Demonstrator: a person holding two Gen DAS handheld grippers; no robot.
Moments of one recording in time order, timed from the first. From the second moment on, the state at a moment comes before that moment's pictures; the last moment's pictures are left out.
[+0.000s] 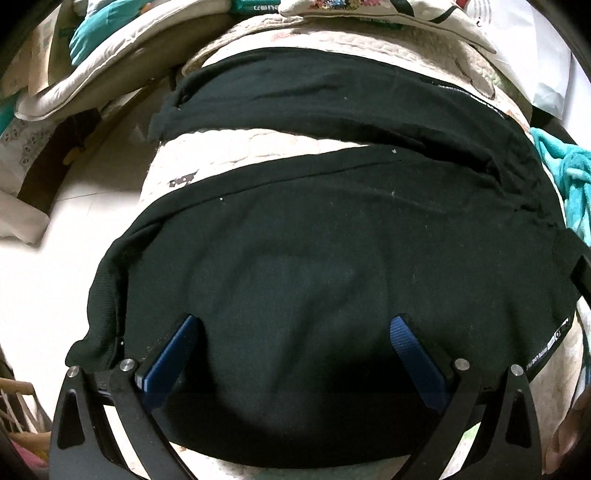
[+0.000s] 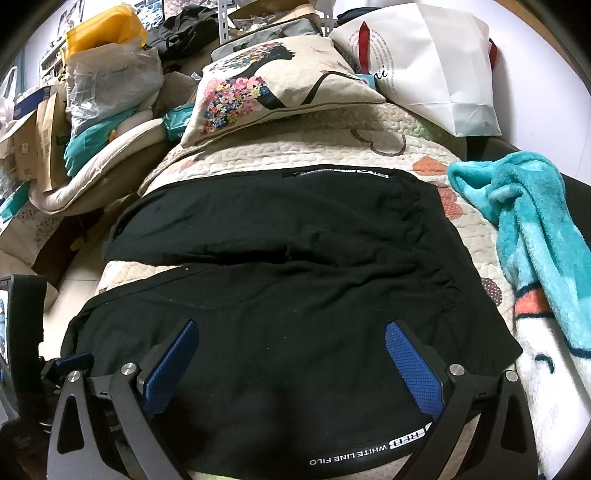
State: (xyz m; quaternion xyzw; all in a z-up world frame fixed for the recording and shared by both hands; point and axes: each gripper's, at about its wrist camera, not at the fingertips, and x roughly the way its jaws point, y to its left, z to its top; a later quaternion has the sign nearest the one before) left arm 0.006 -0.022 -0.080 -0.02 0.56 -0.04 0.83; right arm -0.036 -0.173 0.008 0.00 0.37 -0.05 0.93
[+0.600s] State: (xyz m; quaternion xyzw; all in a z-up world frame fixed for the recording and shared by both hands) left arm 0.004 -0.025 -0.044 -0.01 0.50 -0.04 0.87; right arm -0.038 -0.162 0.014 -0.03 0.35 -0.03 0.94
